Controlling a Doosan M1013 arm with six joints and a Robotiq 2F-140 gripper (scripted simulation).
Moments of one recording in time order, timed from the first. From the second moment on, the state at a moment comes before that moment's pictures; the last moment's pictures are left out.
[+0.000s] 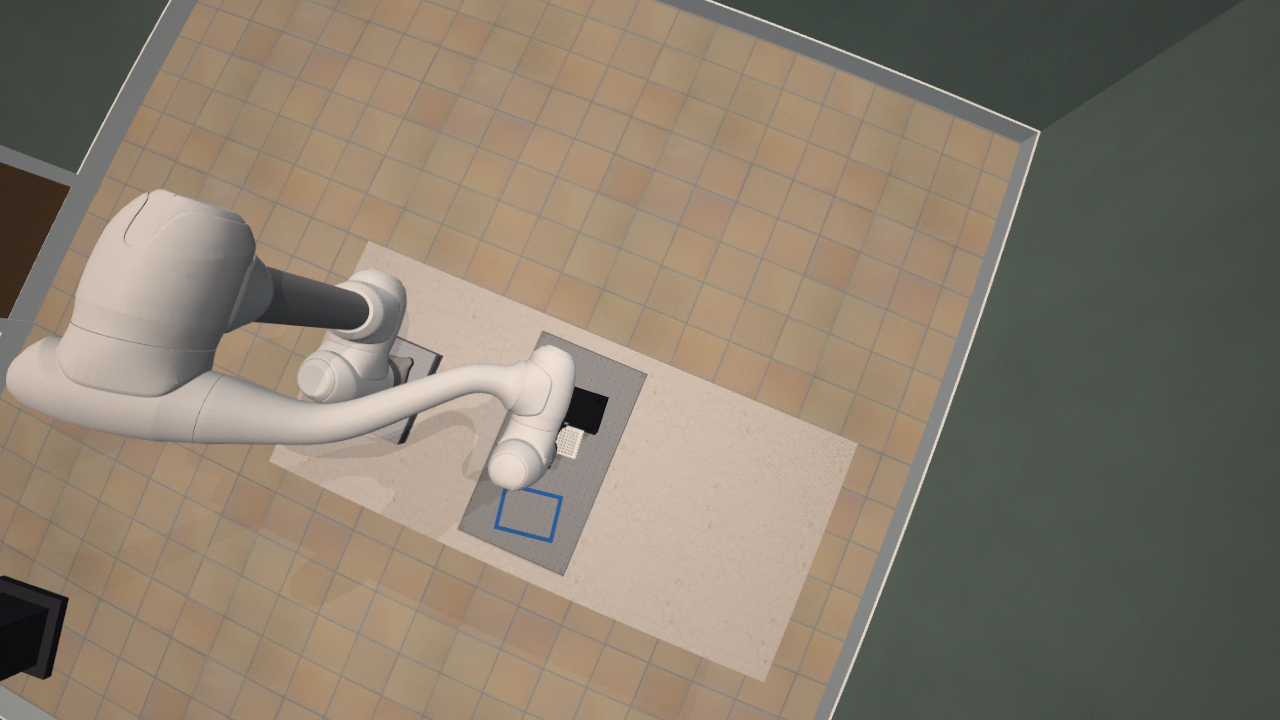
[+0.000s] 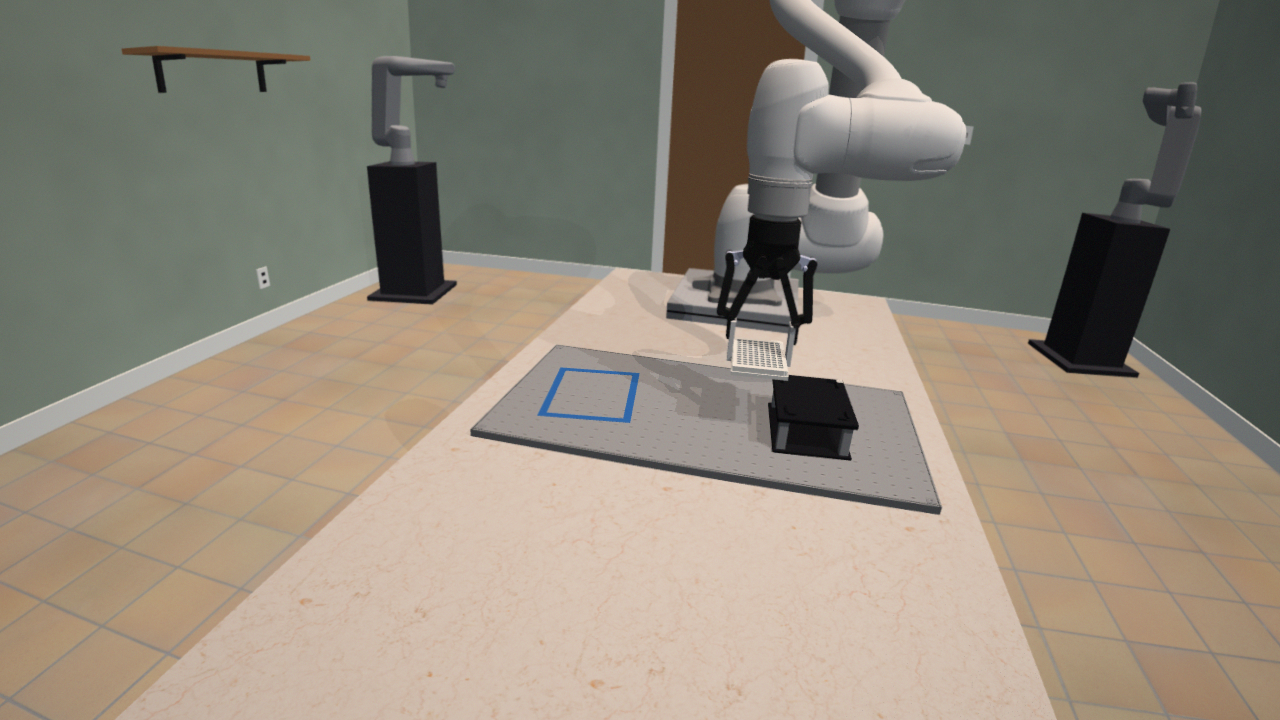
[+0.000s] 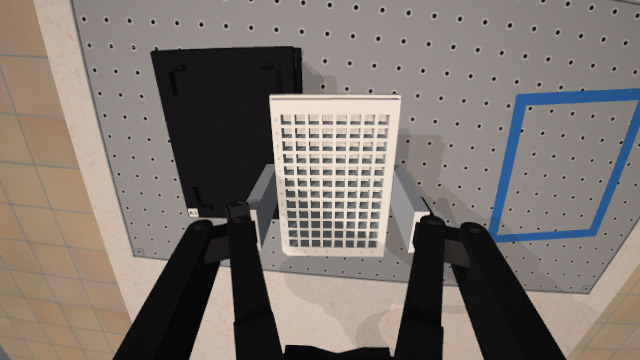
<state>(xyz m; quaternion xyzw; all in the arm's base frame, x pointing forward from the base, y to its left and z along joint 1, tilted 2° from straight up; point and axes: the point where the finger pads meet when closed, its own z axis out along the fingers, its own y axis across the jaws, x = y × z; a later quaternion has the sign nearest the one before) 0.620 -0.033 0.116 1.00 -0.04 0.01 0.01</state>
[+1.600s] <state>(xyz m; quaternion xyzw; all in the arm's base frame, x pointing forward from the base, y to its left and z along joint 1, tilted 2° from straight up) 0.641 0.059 0.130 1.00 -0.04 0.01 0.01</state>
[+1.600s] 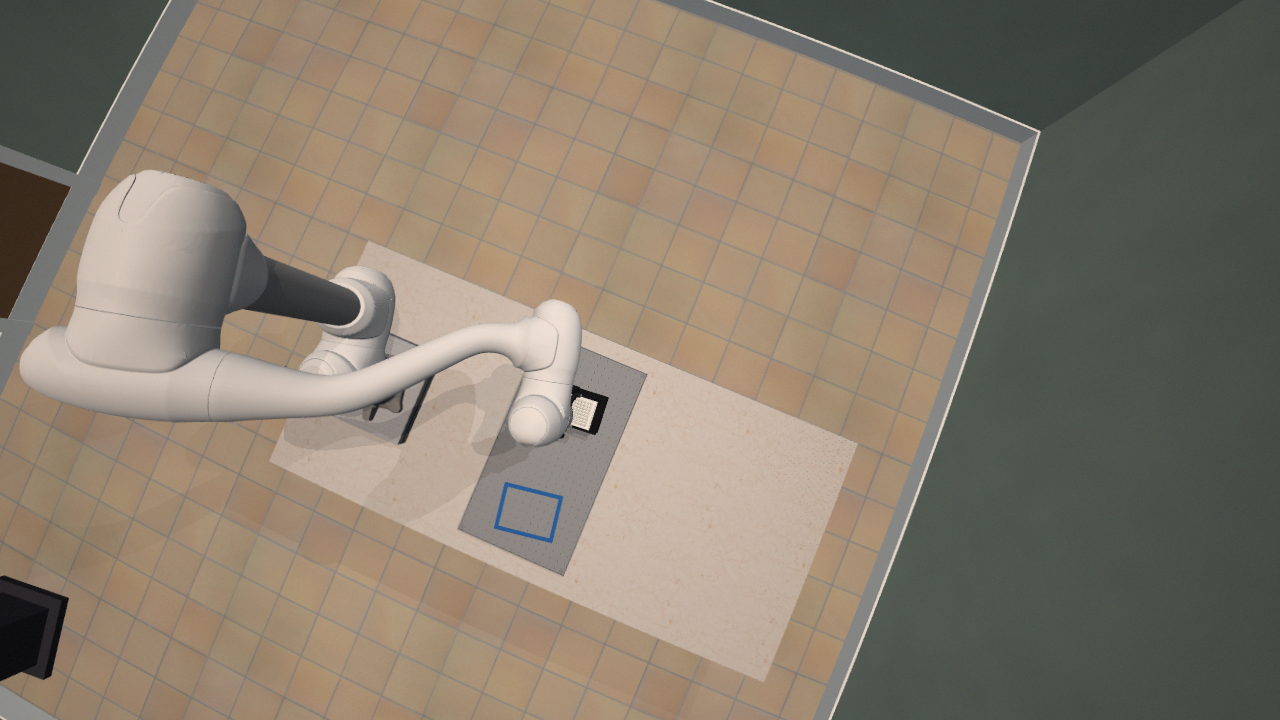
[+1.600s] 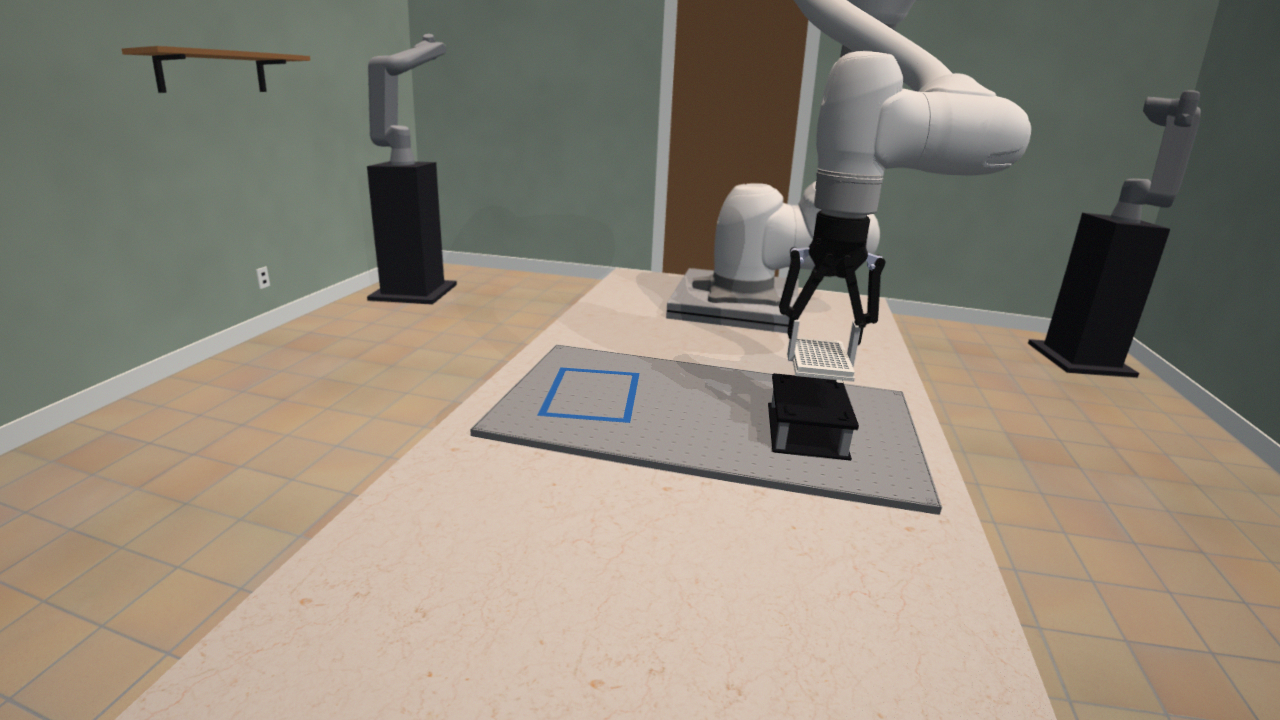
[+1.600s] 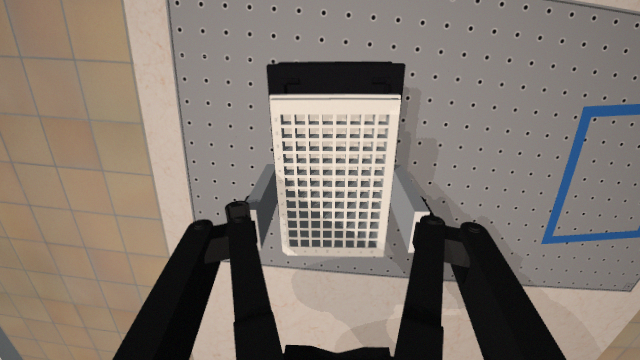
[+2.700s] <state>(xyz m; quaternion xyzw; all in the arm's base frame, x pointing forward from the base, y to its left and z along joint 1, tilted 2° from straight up) 0.641 0.058 0.112 1.00 -0.04 0.01 0.01</state>
